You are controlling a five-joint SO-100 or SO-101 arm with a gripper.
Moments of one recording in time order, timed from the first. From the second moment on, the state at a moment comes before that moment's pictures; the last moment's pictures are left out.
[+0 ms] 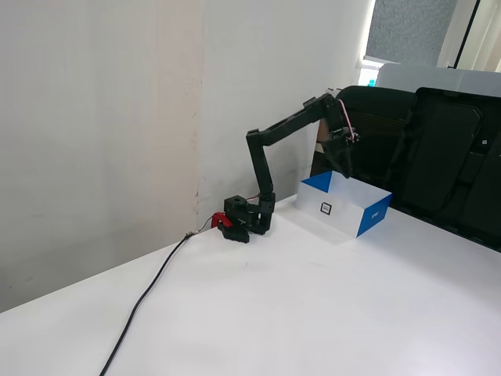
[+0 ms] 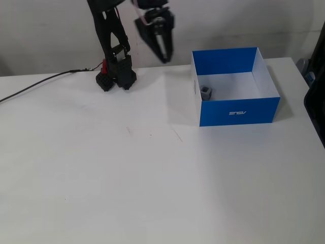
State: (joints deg) arm 34.6 113.6 70.3 105.4 -28.1
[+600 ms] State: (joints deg) arm -1.8 147.6 118.1 83.1 -48.8
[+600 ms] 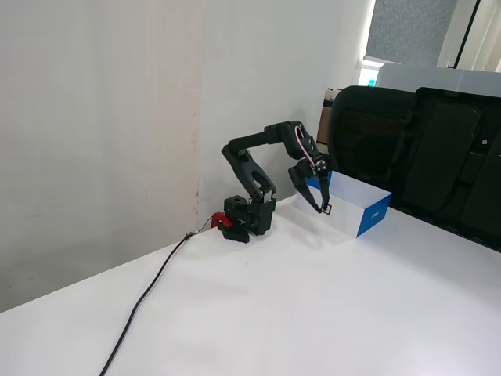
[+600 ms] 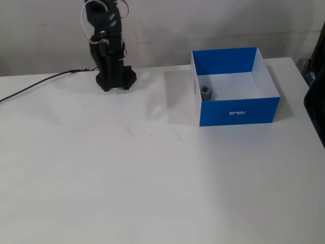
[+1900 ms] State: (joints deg) arm 3.1 190.5 170.3 57.0 -29.9
